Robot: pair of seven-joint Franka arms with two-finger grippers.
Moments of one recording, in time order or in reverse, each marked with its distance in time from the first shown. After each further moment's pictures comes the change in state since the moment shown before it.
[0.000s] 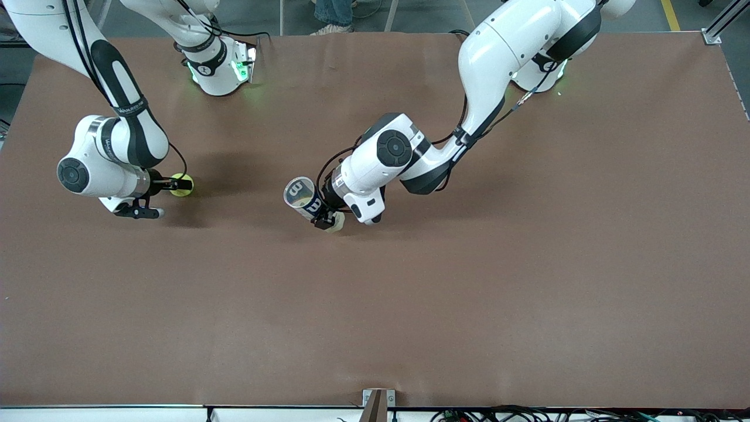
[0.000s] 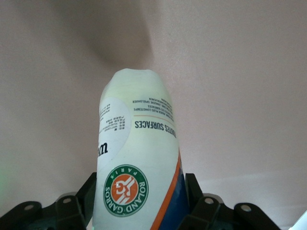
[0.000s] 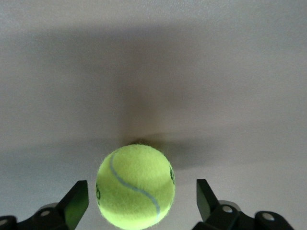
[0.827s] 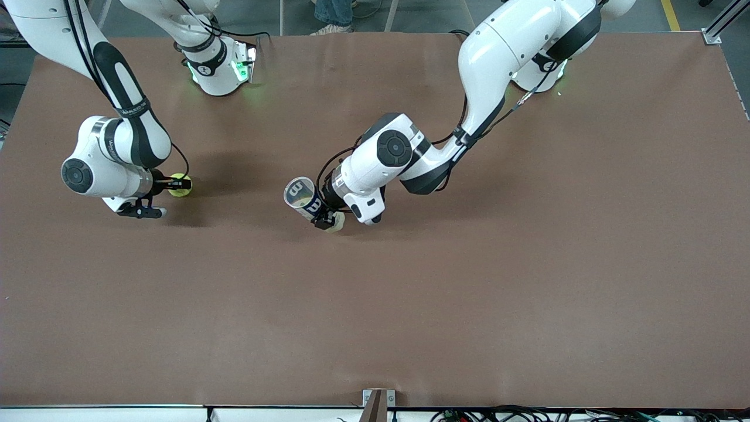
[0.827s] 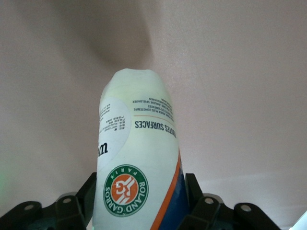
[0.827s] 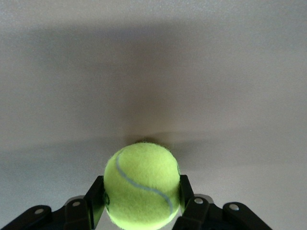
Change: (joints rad) left arm 0.000 0.000 0.000 0.000 0.000 0.000 0.000; right arm 0.003 0.005 0.003 -0.006 -0.005 0.008 0.000
